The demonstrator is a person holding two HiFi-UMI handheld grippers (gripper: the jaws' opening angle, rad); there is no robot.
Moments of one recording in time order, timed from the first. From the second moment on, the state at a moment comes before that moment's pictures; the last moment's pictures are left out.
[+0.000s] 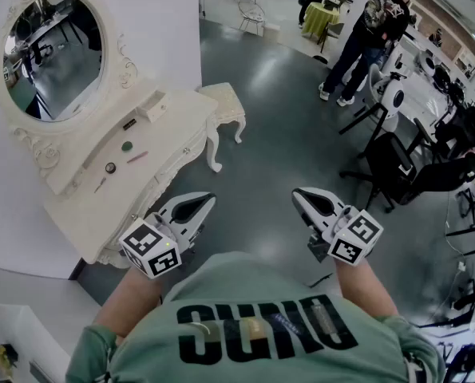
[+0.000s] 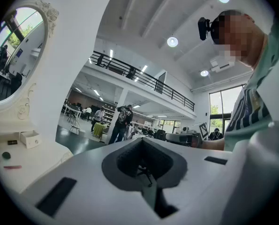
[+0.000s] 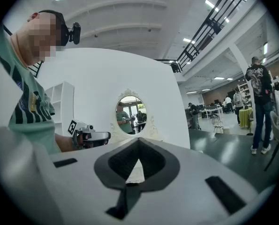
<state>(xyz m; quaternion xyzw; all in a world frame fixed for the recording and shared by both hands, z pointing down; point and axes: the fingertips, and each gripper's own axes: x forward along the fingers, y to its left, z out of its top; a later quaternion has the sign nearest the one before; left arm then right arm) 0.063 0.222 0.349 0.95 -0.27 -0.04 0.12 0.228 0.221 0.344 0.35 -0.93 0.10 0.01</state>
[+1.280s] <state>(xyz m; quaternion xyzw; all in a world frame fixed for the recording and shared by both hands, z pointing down) 0.134 0.234 0.358 0.95 -0.28 -0.03 0.14 0.285 0.236 0.349 0.33 -0.94 0.07 0.01</state>
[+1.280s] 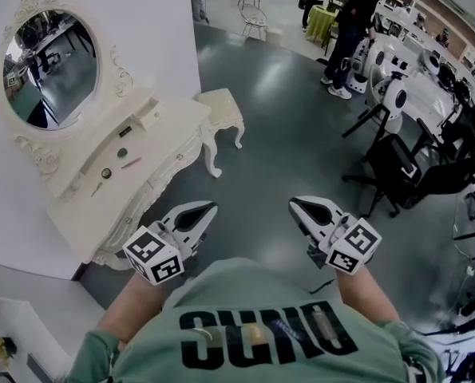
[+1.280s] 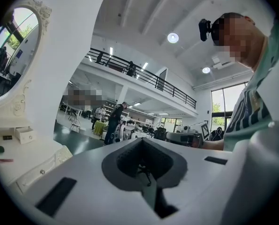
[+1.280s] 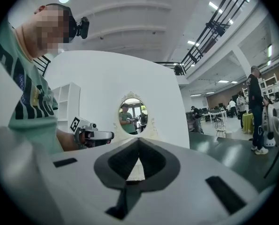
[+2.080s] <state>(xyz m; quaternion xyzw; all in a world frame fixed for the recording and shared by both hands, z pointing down) 0.022 0.010 0.375 0.96 -0.23 -0.04 0.13 0.166 0.019 0.355 0.36 -0.93 0.10 0.00</state>
